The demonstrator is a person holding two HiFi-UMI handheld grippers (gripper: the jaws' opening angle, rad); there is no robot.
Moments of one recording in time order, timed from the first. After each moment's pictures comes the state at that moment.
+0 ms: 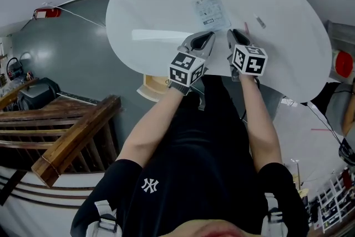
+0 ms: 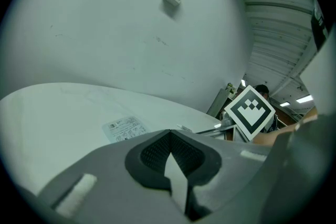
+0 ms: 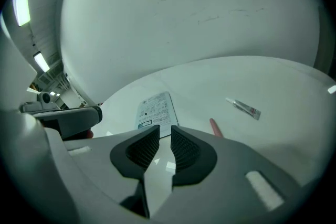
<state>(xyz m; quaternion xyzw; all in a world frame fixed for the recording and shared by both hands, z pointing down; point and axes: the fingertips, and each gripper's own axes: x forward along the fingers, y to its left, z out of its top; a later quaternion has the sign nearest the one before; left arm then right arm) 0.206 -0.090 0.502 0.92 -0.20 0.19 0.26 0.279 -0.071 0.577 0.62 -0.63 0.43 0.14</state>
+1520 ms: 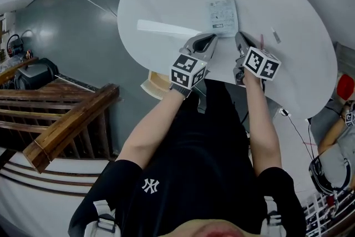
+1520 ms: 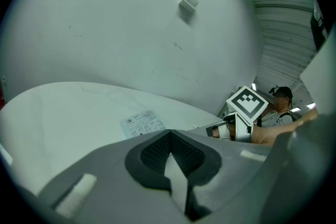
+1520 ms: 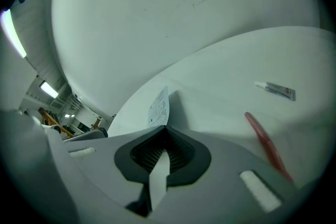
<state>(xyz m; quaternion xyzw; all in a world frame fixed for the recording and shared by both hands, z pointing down) 0.165 -0.118 0.516 0.91 -0.25 0.19 0.28 0.253 -0.104 0.583 0.57 -0.64 0.51 0.05</state>
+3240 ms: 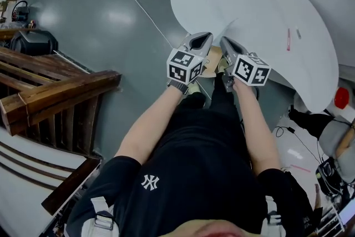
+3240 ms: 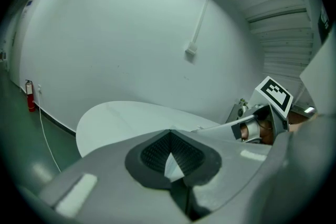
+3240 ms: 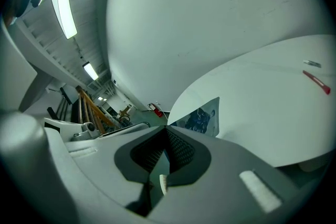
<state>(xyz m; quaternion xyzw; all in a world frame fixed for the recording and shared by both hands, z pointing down) -0.072 -0.016 0.446 0.90 -0.35 0.12 0.24 -0.031 -0.001 0.465 0.46 -0.77 0.43 0.04</state>
